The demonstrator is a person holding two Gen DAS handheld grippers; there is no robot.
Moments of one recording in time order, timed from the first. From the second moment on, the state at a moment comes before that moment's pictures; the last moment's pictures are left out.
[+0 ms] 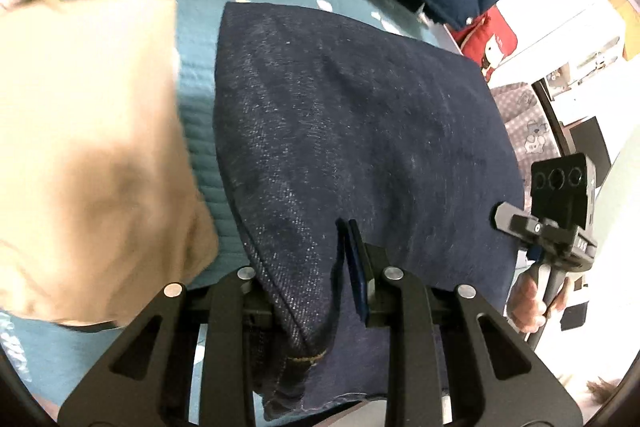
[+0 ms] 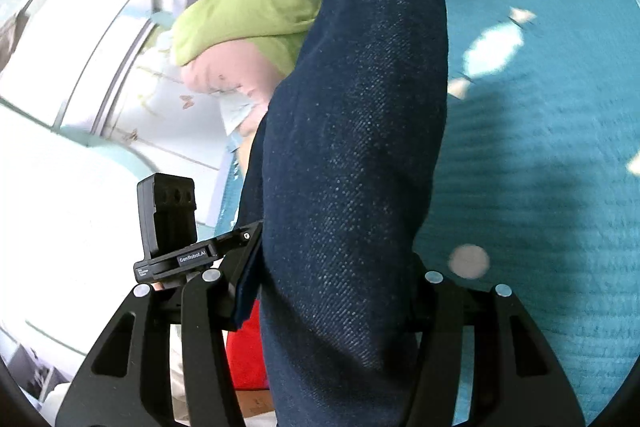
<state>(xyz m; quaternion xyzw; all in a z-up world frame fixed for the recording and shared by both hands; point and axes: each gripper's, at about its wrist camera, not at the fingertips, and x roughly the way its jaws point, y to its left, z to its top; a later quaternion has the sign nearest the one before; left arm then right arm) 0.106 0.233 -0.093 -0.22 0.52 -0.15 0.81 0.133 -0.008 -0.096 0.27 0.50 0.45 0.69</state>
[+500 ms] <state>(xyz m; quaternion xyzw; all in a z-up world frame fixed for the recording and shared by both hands) 0.090 0.420 0.018 -0.18 0.48 -0.03 0.86 0.164 0.202 -0.035 0.25 0.48 0.53 0.65</state>
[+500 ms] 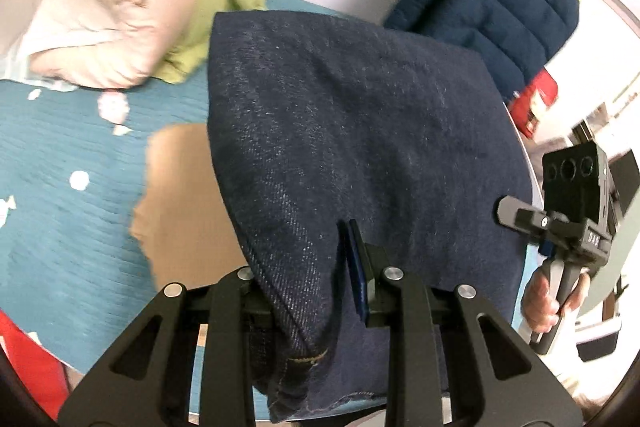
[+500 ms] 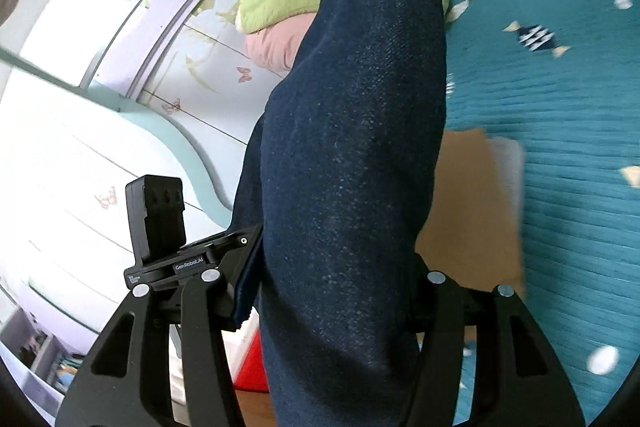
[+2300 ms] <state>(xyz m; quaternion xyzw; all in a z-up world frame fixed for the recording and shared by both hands) 0.075 0.498 -0.158 -0.19 0.53 0.15 0.81 0.120 0.294 -0.146 -0.08 0.56 0.33 0.76</state>
